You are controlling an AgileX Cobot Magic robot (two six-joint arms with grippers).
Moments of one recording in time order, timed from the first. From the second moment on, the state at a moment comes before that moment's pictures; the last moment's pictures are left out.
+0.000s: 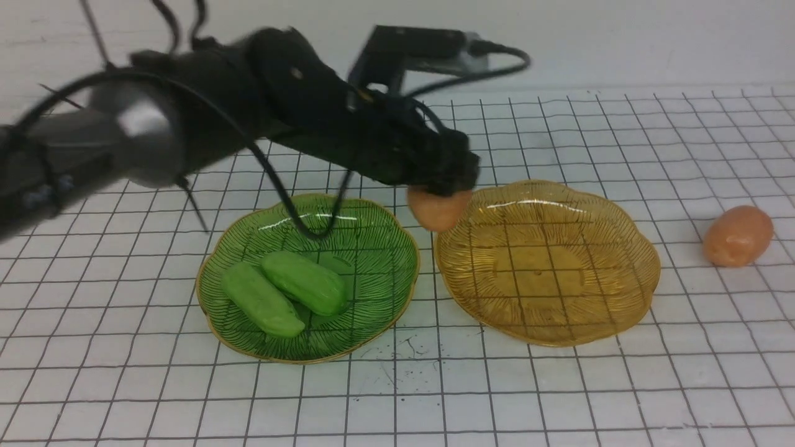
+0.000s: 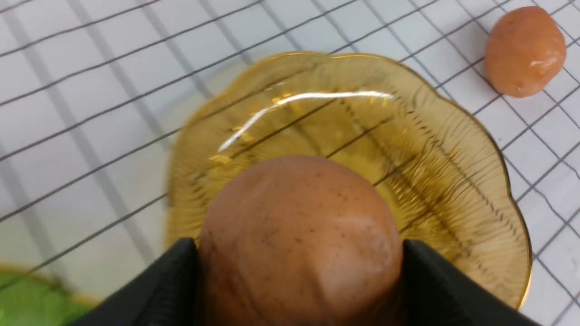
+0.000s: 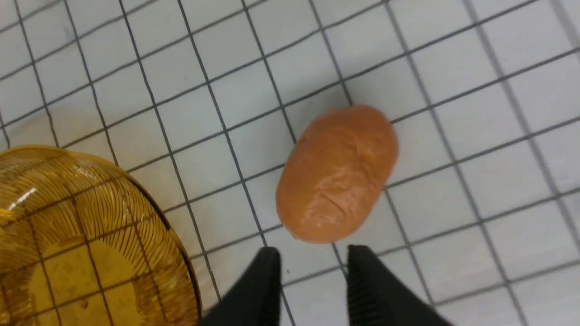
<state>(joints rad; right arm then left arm) -0.29 1.85 -1.63 0.28 1.12 0.02 -0.56 1.91 -1.51 -0.50 0.42 0.35</state>
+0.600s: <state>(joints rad) -0.29 2.14 -1.63 0.37 0.98 0.07 -0.60 2.05 -1.51 -0.60 0.34 0.35</state>
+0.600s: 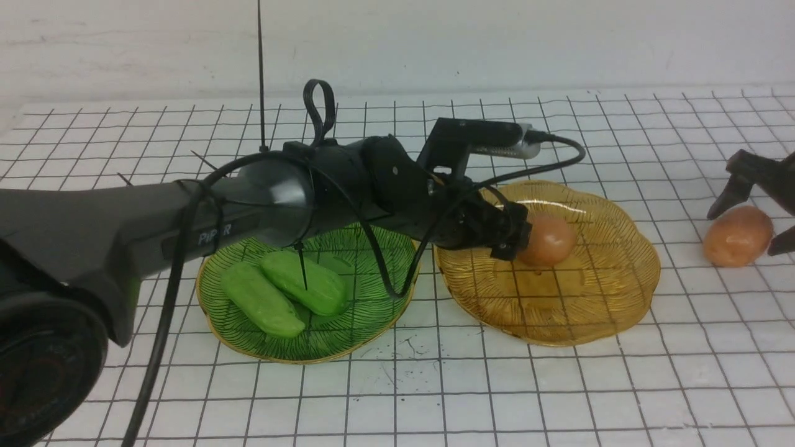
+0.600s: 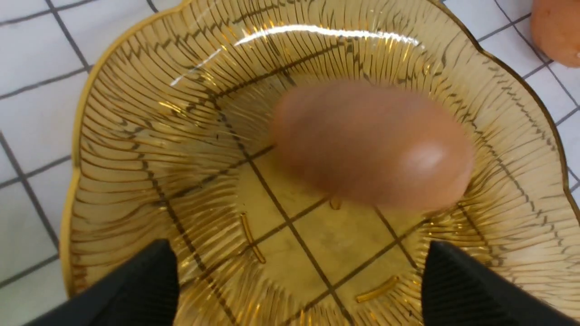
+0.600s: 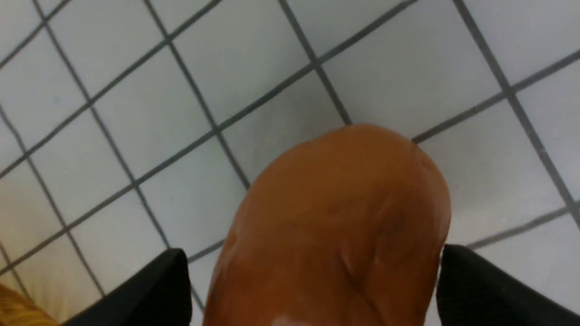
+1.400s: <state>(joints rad) -0.05 1.88 -1.63 0.63 1.22 -0.24 -0.40 1.50 -1.50 -0.35 0.76 0.25</state>
